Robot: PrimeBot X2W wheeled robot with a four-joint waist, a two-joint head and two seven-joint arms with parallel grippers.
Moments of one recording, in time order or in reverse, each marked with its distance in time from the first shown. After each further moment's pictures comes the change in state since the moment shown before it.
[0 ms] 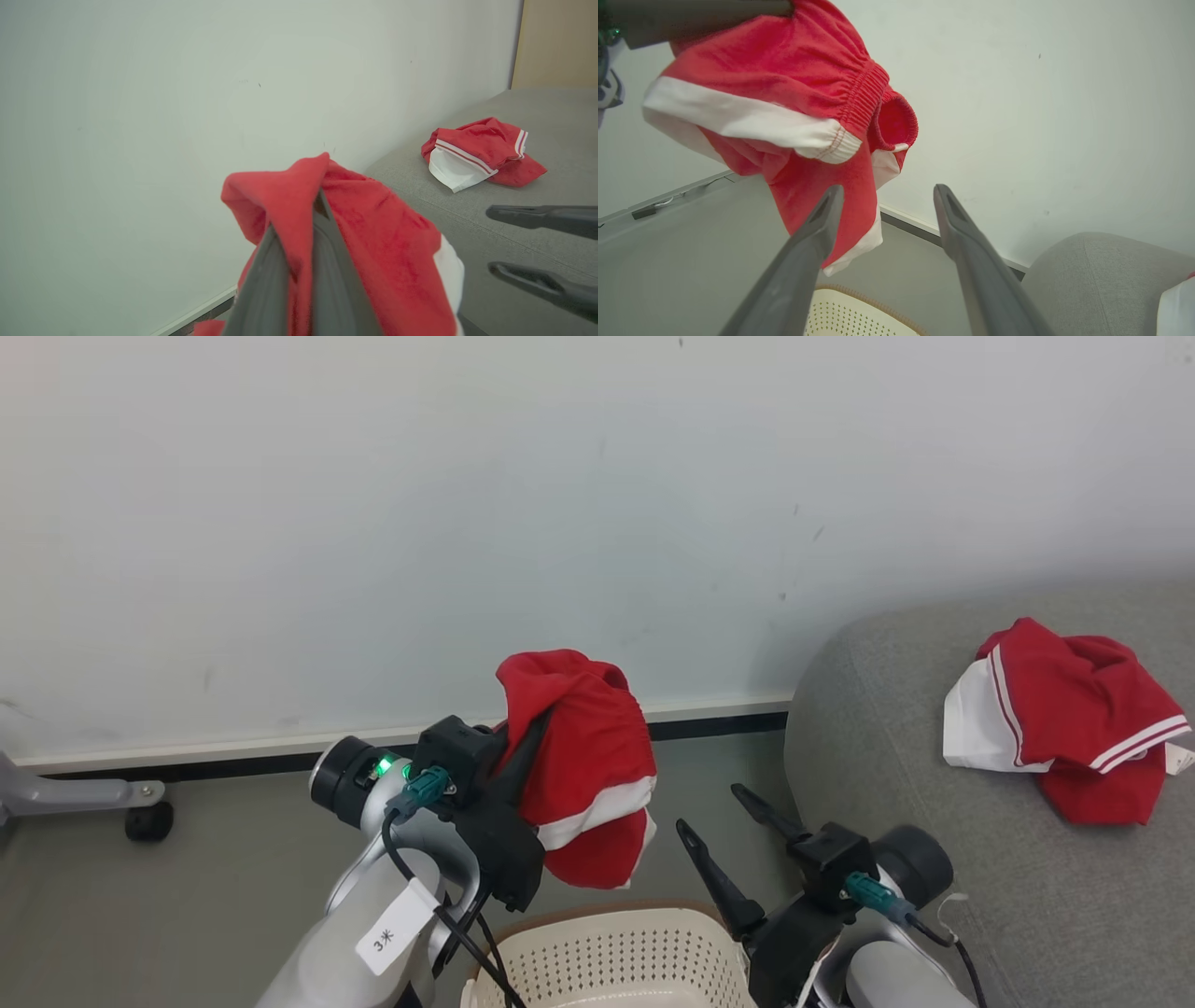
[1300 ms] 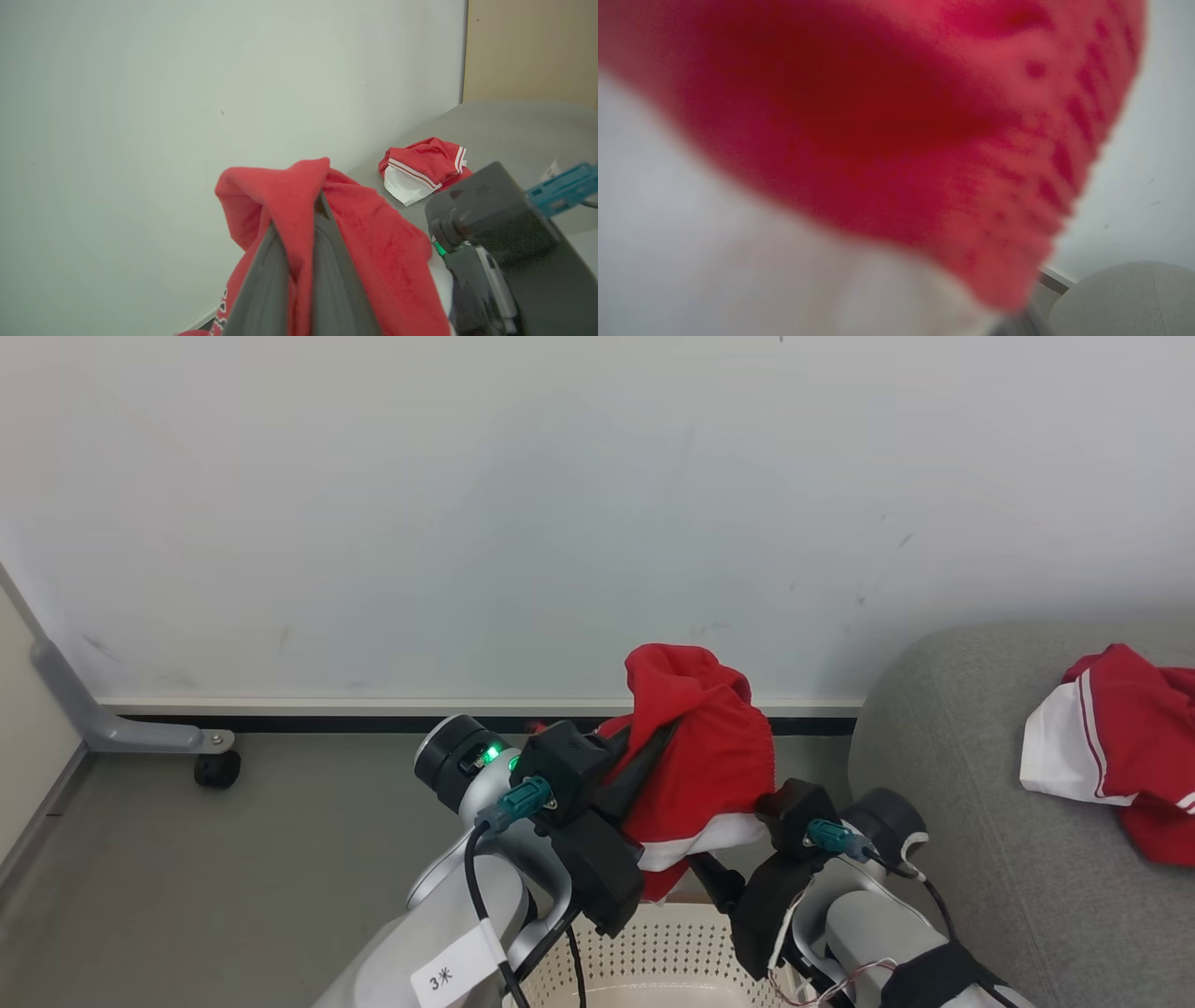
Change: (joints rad) left arm 0.020 -0.002 -0.175 -0.274 -0.090 0.000 0.114; right arm -0.212 0.002 0.254 0.269 0.198 0.009 0.000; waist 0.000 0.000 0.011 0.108
